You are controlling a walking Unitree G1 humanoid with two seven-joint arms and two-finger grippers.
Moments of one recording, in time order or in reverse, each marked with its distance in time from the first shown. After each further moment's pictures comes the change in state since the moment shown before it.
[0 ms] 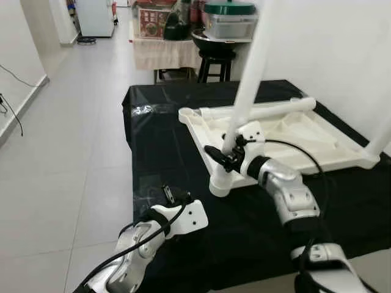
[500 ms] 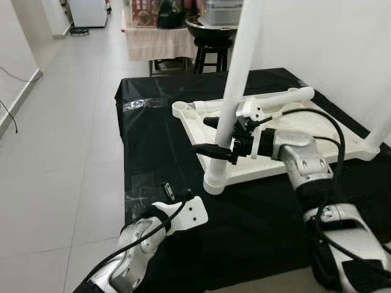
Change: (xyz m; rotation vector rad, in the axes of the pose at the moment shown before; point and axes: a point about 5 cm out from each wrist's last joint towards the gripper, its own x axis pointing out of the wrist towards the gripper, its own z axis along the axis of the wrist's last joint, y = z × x) left arm 0.003 0.001 -0.009 0.004 0.028 -0.007; right arm 0.017 -0.001 0.017 -0.023 0.040 0.458
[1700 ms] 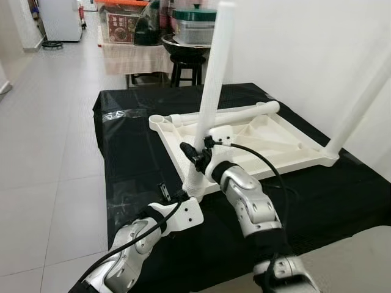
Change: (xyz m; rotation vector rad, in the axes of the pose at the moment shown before) left arm 0.000 0.003 -0.001 -0.005 -0.007 0.000; right arm 0.056 0.037 -0.034 0.226 -0.003 -0.680
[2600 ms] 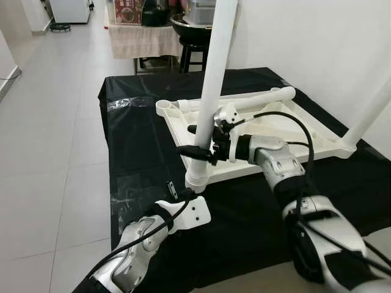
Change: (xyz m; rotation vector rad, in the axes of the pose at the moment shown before) left arm 0.004 -0.007 0.011 -0.030 -0.033 -0.014; right arm -0.003 -0.039 0.022 -0.141 0.064 0.590
